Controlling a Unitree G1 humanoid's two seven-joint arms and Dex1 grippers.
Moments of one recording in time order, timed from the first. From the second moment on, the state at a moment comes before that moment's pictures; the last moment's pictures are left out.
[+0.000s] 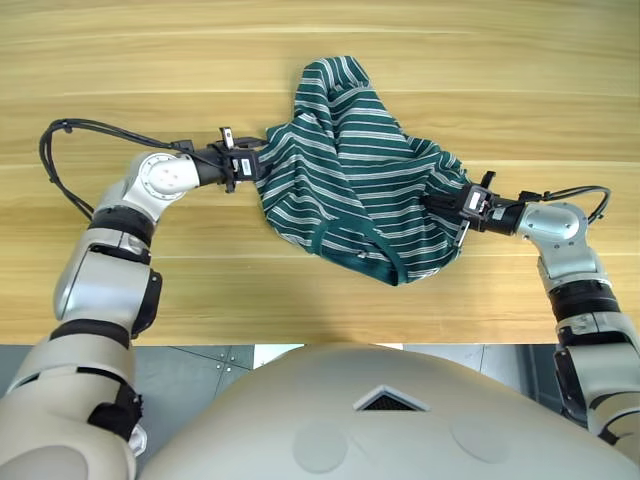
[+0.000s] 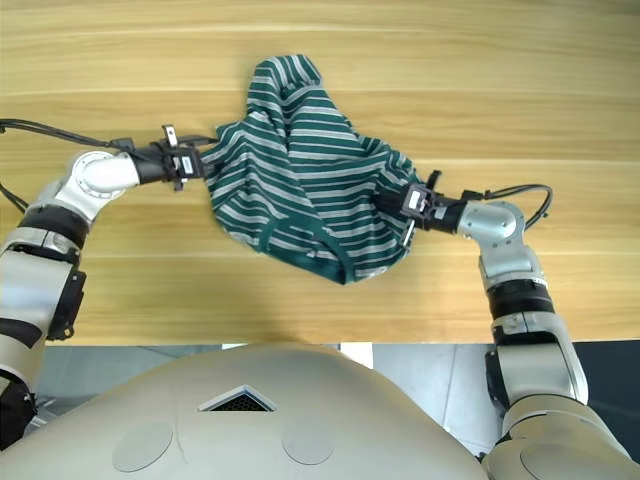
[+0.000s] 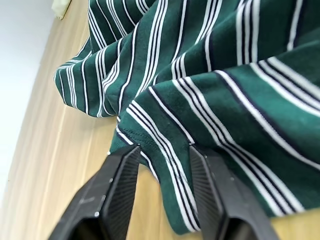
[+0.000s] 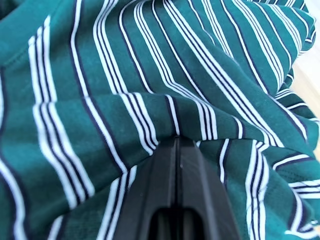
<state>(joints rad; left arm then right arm) -0.59 0.55 -0.41 1.13 0.49 -0.87 -0.52 -0.14 -0.61 0.17 0.56 0.00 -0.48 0.98</state>
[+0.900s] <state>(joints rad) -0.47 0.63 -0.31 1.03 0.14 -0.93 -0.78 -0.24 -0.64 0.12 0.60 0.04 -0.51 0.94</state>
